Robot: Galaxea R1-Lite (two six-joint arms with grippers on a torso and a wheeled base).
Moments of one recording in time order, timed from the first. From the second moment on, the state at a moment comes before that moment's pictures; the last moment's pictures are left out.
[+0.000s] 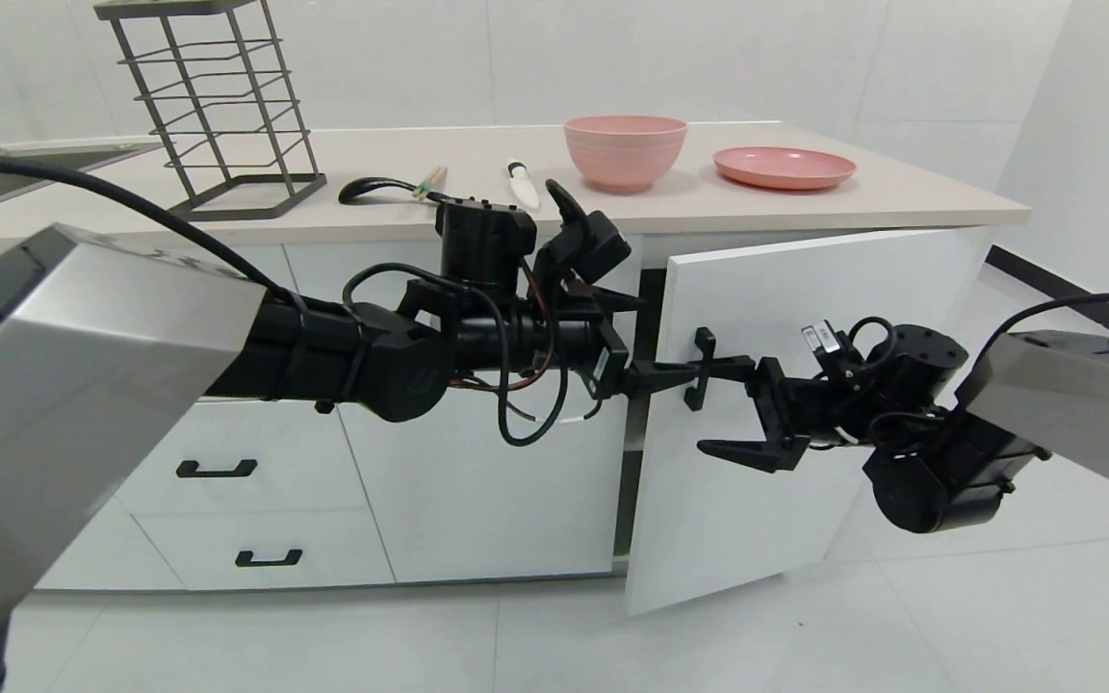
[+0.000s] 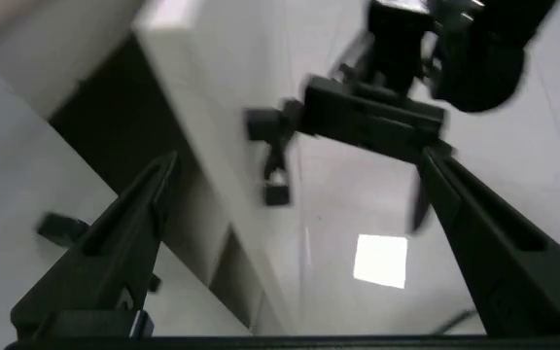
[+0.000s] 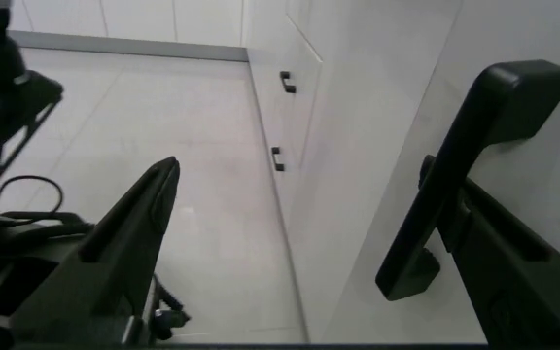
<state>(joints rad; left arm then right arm) -0.62 2.14 -1.51 -0.39 -0.61 0.29 0.17 2.40 -0.95 -1.57 1.36 0.00</state>
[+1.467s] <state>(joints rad) -0.82 2.33 -1.69 -0.58 -0.46 0.04 -0.14 2.14 -0.53 -1.57 1.37 -0.16</state>
